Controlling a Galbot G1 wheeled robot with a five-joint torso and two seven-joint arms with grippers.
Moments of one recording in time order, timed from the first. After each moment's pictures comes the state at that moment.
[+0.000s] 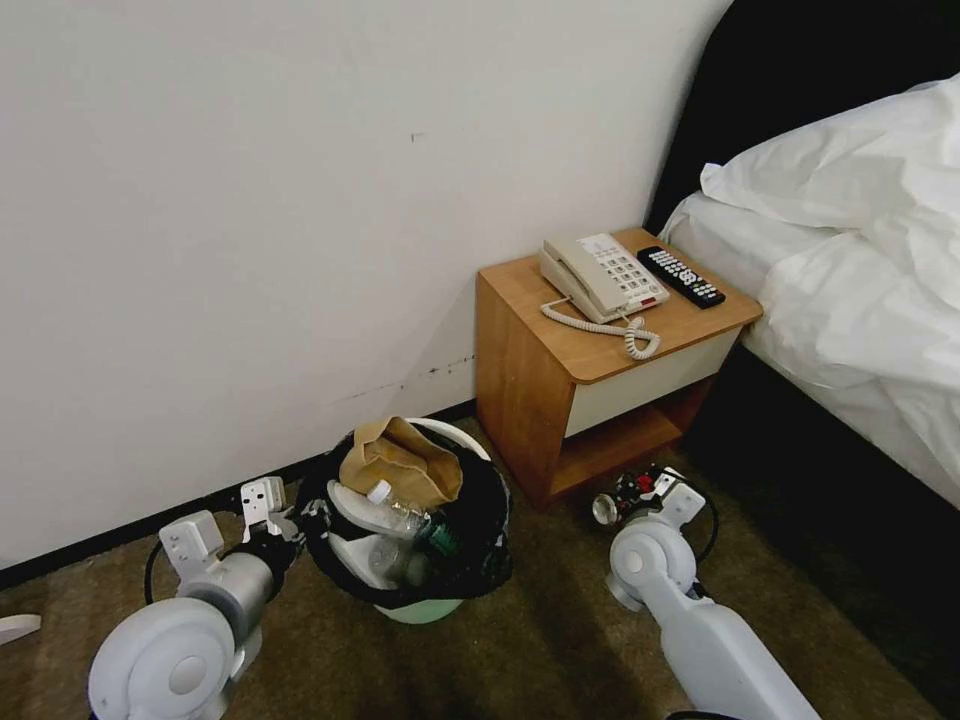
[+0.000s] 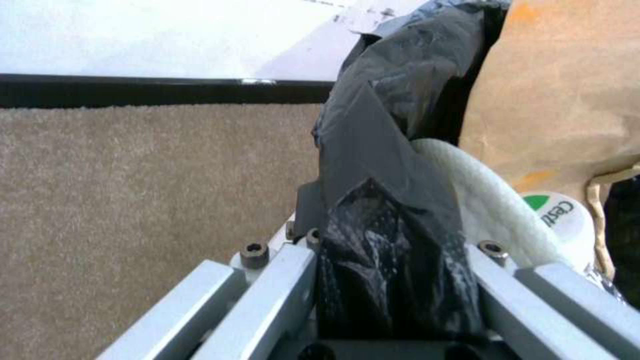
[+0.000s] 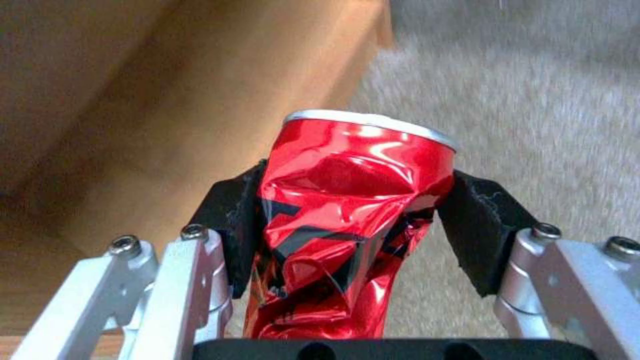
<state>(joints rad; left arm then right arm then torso) 1.54 -1.12 -0.59 -2.30 -1.04 0.60 -0.44 -1.08 1.19 0.17 1.76 1.02 -0.16 0.97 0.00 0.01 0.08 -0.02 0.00</state>
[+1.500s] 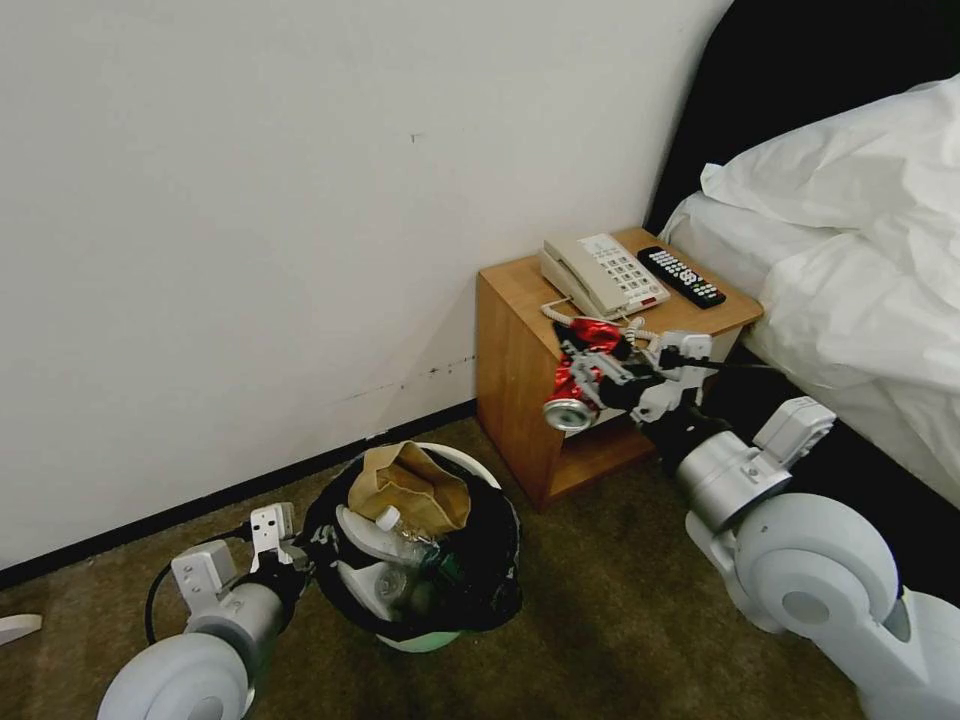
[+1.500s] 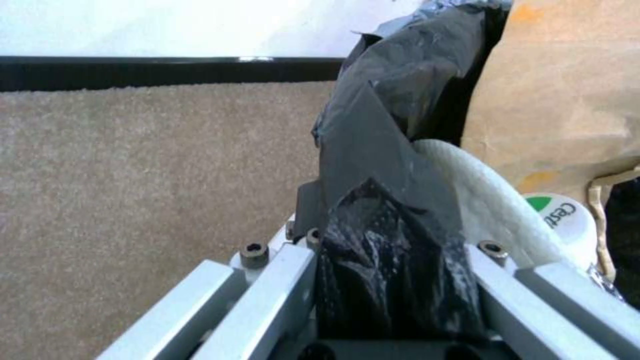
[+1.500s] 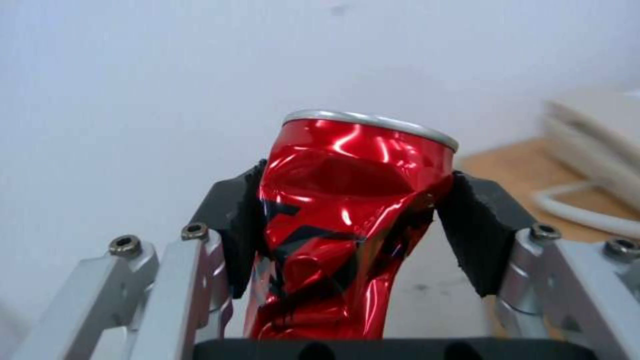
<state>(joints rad) 1.61 -1.18 -0.56 -2.35 -0.92 0.62 -0.41 -1.04 0.77 0.19 2.38 1.10 -0.19 0.27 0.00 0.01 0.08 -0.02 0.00</state>
